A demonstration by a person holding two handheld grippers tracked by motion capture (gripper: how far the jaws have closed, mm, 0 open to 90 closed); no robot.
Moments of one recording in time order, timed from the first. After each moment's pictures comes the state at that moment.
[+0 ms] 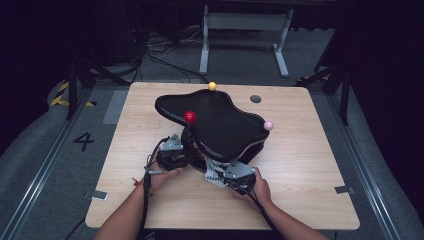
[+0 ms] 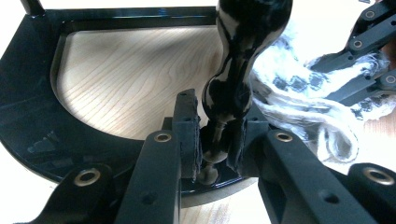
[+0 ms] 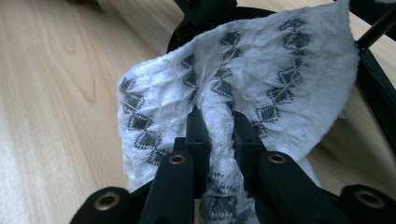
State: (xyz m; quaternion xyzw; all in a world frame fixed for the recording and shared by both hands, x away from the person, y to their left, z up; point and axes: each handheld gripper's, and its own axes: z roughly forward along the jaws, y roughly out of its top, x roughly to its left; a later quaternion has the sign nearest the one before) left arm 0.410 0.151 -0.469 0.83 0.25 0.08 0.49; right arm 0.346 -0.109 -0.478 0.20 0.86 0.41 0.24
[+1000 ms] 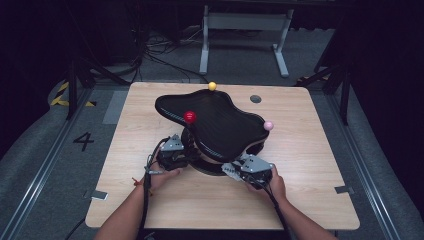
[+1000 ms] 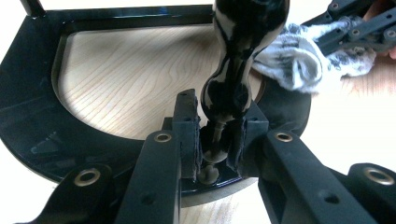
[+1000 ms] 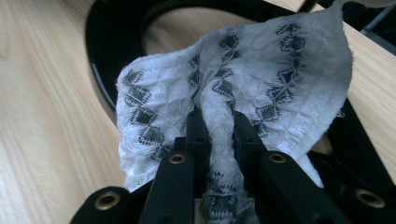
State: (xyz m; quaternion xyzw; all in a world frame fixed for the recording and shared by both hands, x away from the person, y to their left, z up) left arm 0.409 0.150 -0.468 0.84 0.24 0.09 0.48; right arm 0.360 -0.159 -0.480 0.23 0.85 0.39 0.27
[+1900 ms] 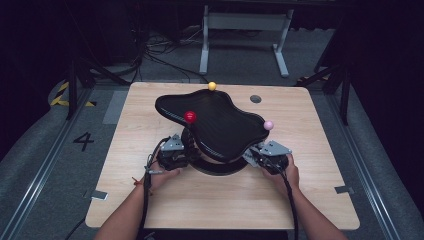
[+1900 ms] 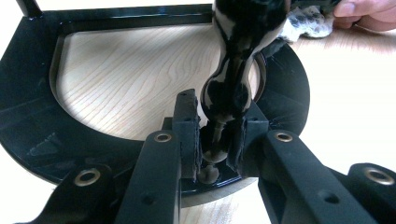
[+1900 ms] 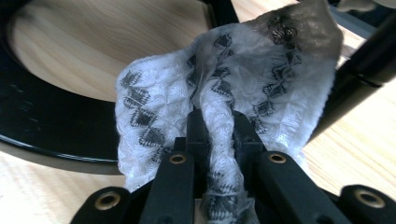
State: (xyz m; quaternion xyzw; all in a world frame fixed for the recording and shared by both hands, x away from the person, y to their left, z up) left arm 0.410 0.149 -0.468 0.84 0.24 0.08 0.48; right arm 0.402 -0.211 -0.482 0.31 0.82 0.38 0.29
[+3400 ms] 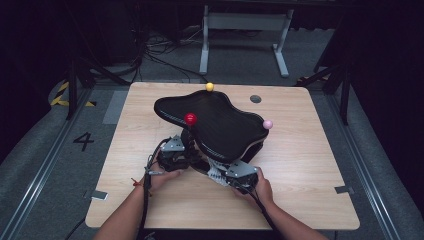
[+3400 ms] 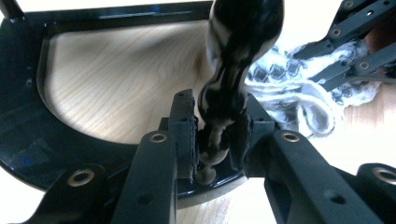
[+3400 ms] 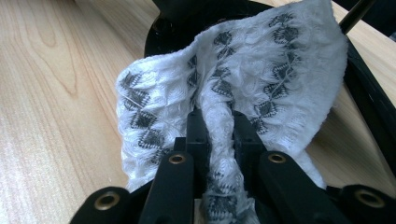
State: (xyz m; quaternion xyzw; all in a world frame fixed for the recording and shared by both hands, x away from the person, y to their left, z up) left arm 0.406 0.148 -0.461 0.84 0.23 0.08 0.48; right arm 0.347 -0.116 -0.478 0.21 0.86 0.40 0.25
